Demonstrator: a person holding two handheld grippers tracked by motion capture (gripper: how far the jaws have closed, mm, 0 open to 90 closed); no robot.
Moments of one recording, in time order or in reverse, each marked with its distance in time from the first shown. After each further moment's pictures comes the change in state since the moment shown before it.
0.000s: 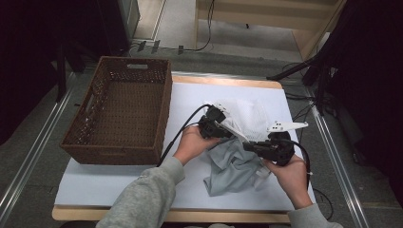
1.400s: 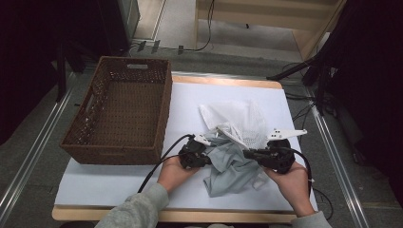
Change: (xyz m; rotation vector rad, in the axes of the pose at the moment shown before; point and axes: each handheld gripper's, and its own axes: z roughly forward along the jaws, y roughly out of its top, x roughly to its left) left arm -0.018 -0.091 0.008 0.055 0.052 -0.034; right arm 0.008 -0.014 -0.001 0.042 -0.007 -0.005
